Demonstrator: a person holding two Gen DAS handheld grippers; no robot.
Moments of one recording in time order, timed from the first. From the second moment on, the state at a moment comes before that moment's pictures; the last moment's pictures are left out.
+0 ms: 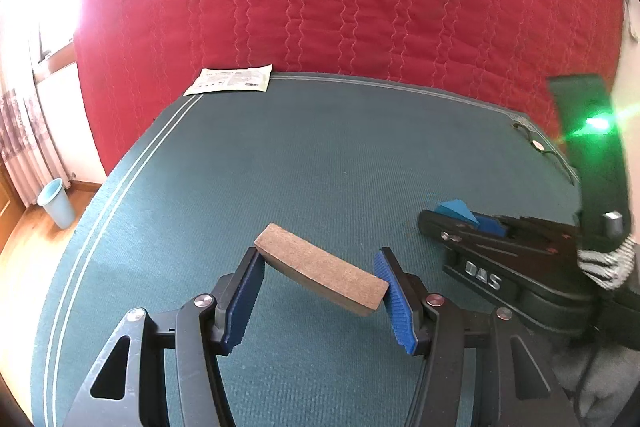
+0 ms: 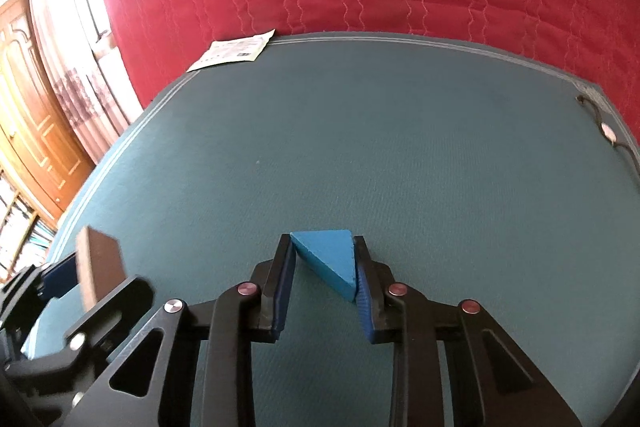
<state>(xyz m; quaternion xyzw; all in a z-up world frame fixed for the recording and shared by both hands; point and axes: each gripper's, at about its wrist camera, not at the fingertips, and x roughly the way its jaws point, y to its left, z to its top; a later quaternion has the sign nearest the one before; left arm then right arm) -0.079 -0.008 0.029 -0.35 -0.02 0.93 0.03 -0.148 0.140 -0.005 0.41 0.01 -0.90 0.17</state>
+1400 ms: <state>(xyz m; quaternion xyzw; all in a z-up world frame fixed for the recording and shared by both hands) -0.056 0.063 0.017 -0.36 0.05 0.93 0.10 0.019 0.343 0.036 0.33 -0.10 -0.94 0.00</state>
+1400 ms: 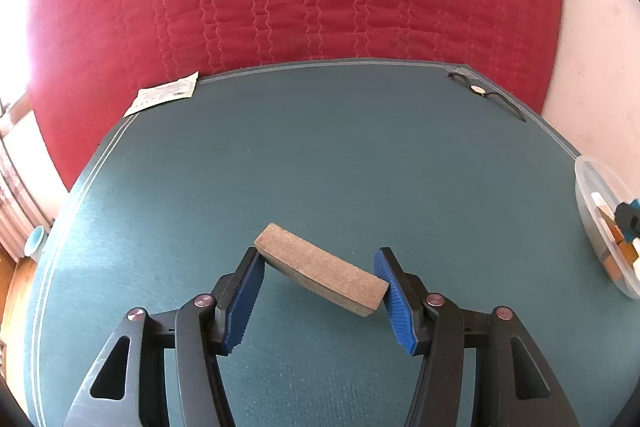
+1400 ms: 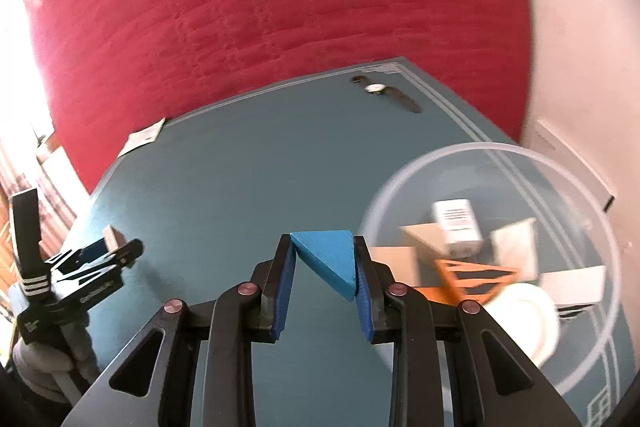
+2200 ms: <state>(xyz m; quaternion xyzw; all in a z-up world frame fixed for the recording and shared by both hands) -0.039 0.083 0.019 -0.37 0.05 0.92 0.12 0.041 0.422 0.032 0.32 -0.13 -0.93 -0.10</state>
